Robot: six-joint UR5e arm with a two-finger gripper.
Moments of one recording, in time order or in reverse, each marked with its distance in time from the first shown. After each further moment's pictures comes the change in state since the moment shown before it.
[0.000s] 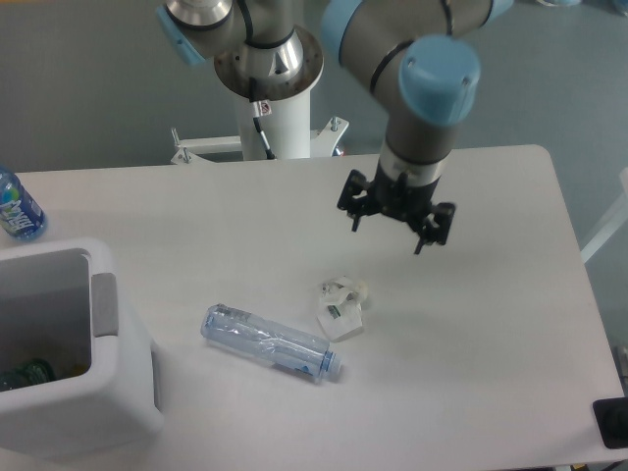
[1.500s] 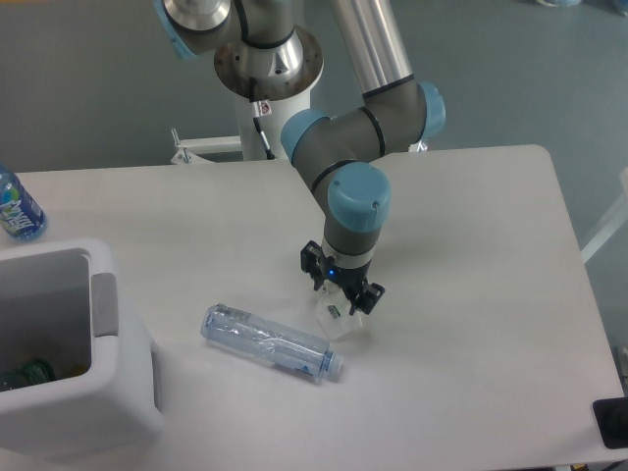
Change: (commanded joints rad) arm -0.075 -0.163 -0.112 0.290 0.017 0.087
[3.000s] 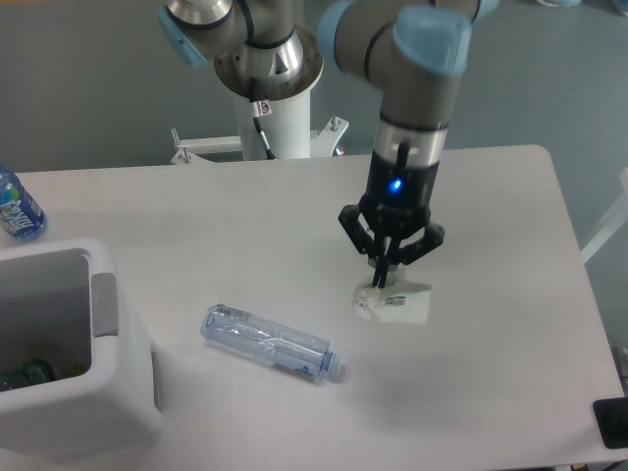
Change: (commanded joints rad) arm 0.124 0.255 0.302 -0.021 -0.394 -0.630
